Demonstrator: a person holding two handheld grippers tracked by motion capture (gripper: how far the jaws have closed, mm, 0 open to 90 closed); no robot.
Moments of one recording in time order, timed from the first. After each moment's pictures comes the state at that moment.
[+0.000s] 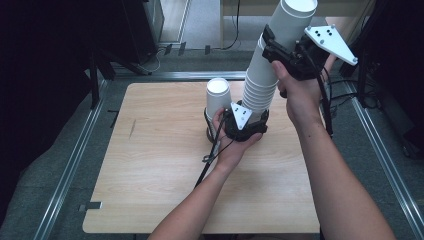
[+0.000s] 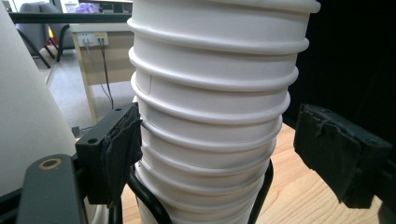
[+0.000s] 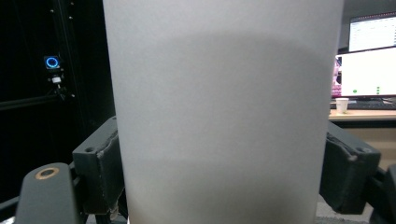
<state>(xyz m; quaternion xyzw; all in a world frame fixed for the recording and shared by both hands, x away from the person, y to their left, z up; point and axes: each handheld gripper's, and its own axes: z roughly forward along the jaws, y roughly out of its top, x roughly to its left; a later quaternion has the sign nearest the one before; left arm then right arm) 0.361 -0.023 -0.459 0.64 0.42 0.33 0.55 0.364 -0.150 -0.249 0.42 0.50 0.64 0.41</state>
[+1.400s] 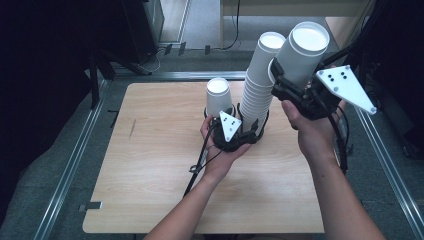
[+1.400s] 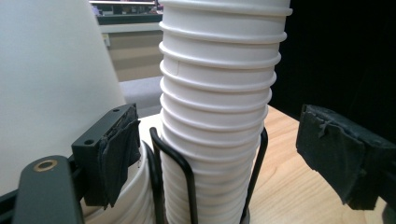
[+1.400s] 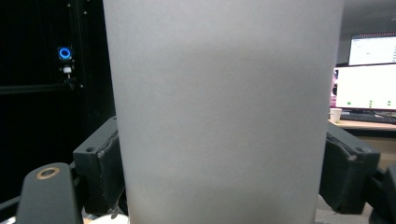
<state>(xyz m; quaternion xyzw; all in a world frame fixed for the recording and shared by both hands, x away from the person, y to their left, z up) 0.321 0.010 -0.452 0.65 0.40 0.34 0.55 0.292 -0.165 -0.276 0.38 0.52 0.63 0.44</state>
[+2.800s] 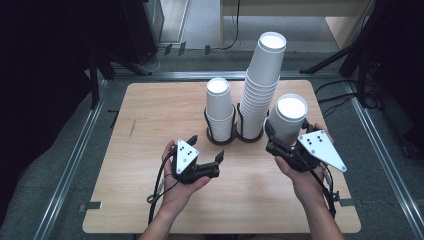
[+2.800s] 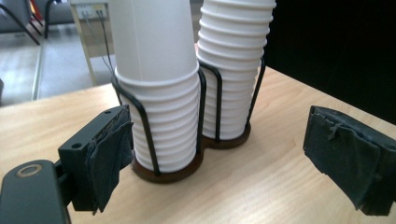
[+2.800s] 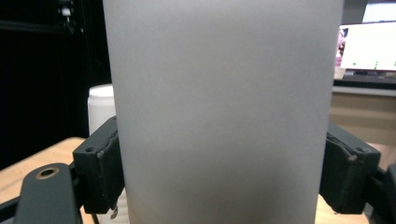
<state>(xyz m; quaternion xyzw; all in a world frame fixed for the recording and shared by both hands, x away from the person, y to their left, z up) 0.238 0.105 -0.458 0.68 0.42 0.29 0.53 0.253 -0.175 -0.399 0.41 0.57 0.58 0.41</state>
